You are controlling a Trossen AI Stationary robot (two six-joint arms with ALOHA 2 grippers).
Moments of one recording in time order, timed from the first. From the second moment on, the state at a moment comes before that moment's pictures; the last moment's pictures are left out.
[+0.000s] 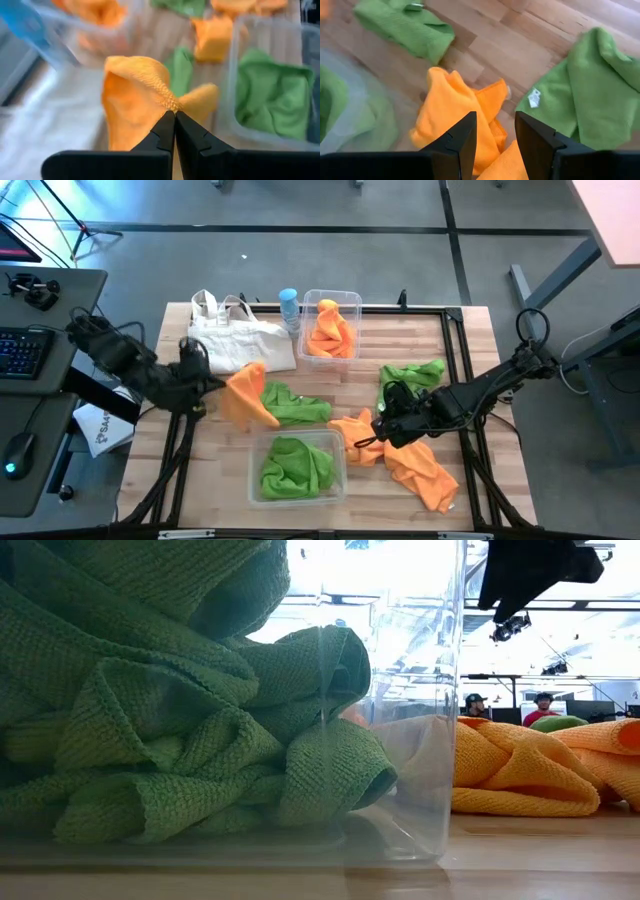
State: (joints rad) left arm -0.59 0.96 1.34 -1.38 -0.57 -0.72; right arm 0.47 1.44 1.25 -1.09 0.48 1.37
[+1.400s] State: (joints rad) left arm 0.37 1.62 1.89 -0.69 0.03 0.27; right arm 0.47 1.35 1.25 -1.26 0.51 1.08
